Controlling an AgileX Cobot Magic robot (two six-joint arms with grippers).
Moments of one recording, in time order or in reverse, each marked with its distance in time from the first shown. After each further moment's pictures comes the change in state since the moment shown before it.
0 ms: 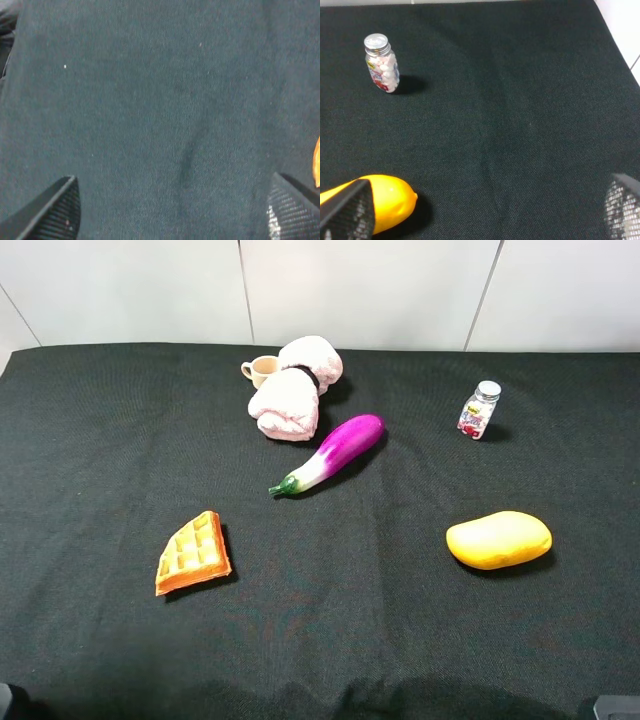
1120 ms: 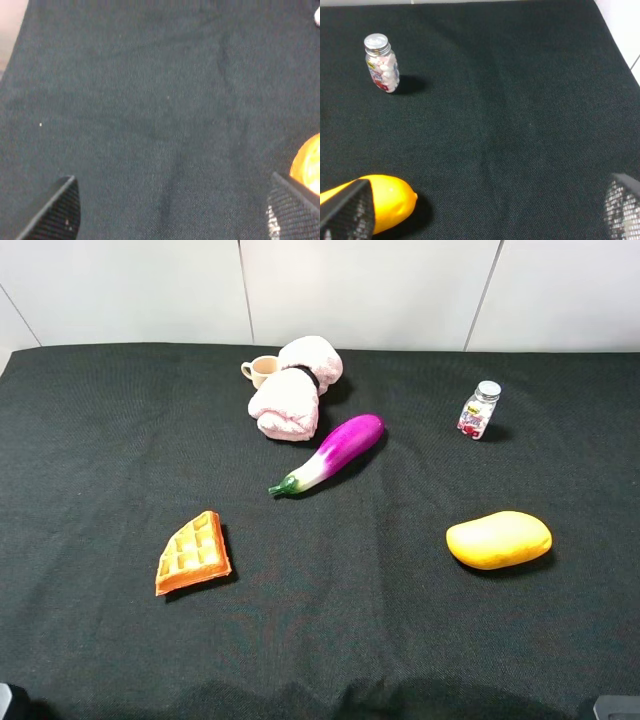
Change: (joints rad) left arm -0.046 -0.518 0.166 -0.036 -0.067 0.035; right arm 0.000 0.000 0.000 0.000 0.000 0.000
